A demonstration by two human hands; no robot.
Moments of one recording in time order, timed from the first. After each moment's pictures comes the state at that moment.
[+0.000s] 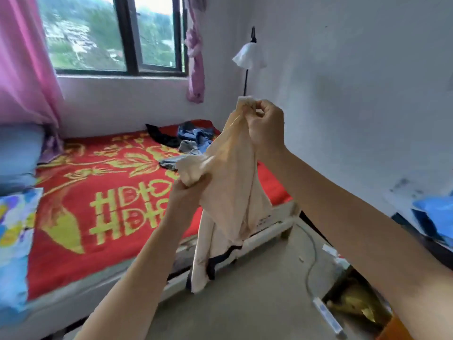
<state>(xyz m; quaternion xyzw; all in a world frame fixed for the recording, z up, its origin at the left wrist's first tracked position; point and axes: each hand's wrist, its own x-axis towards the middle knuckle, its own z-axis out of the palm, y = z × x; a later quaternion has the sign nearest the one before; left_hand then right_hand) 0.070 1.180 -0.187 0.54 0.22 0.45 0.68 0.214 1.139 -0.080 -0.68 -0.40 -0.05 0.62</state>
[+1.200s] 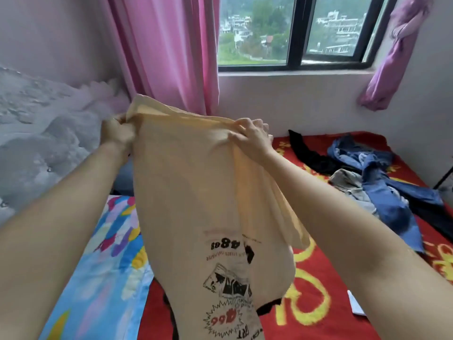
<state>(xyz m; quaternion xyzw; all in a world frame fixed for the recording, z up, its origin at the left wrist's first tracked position) -0.154 1.797 -0.117 0.50 0.57 0.60 0.26 0.102 1.811 -0.154 -0.63 -0.67 0.16 0.36</state>
